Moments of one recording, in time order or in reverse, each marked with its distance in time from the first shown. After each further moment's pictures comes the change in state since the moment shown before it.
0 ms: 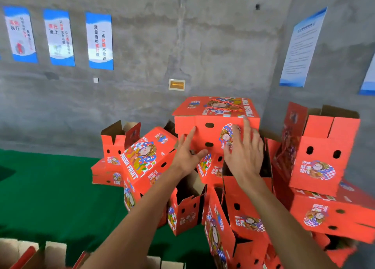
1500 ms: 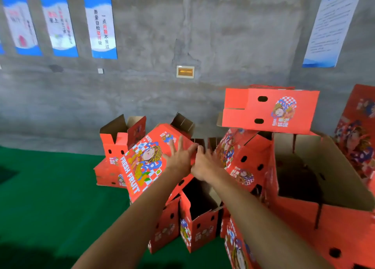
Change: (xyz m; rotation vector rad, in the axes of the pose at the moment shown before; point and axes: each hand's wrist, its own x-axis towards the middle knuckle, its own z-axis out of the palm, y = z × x) left_hand 0.105 -0.146 0.000 0.929 -0.254 -0.197; right_hand 0.039 -0.128 0.176 0.257 -0.872 -0.025
